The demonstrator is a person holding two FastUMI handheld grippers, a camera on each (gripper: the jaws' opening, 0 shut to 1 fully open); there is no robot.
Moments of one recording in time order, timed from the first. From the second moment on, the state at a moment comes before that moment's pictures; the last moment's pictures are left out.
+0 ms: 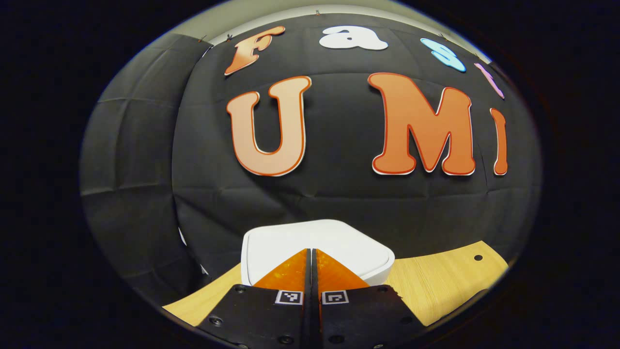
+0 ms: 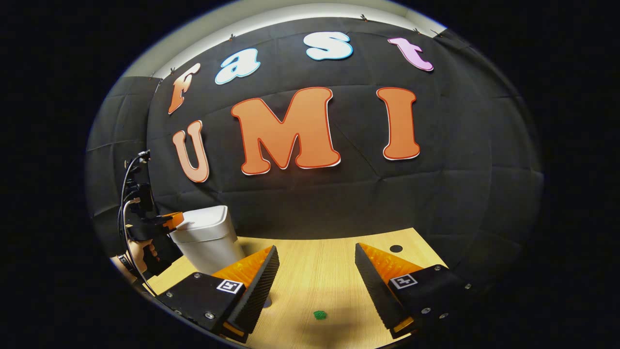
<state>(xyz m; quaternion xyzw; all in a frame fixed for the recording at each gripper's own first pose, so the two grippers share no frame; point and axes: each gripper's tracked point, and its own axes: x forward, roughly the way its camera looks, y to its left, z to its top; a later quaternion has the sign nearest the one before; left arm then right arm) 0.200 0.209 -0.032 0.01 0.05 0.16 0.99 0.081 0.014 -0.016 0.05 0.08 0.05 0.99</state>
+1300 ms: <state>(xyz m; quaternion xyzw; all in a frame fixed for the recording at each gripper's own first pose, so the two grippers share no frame) 0.079 0.086 0.027 0.00 -0.02 0.06 1.00 0.061 0.036 -0.018 0.04 0.08 0.08 0.99</state>
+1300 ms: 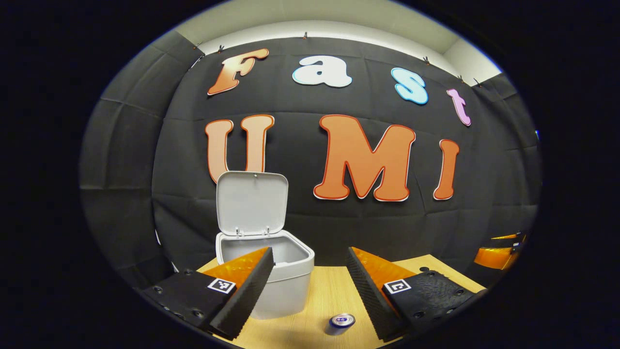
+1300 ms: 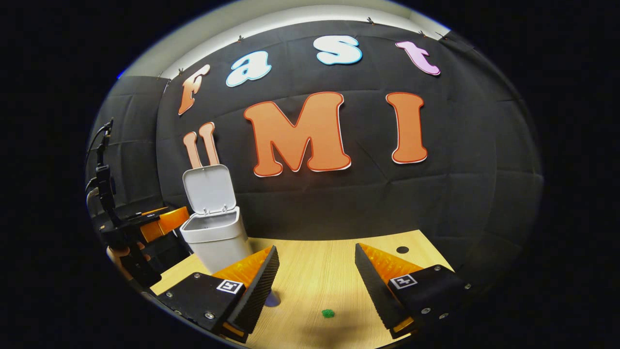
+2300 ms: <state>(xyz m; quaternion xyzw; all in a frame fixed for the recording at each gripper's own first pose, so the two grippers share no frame) 0.034 0.153 -0.119 -0.04 0.15 0.07 0.99 0.117 0.038 -0.320 -0.05 0.44 0.13 0.89</state>
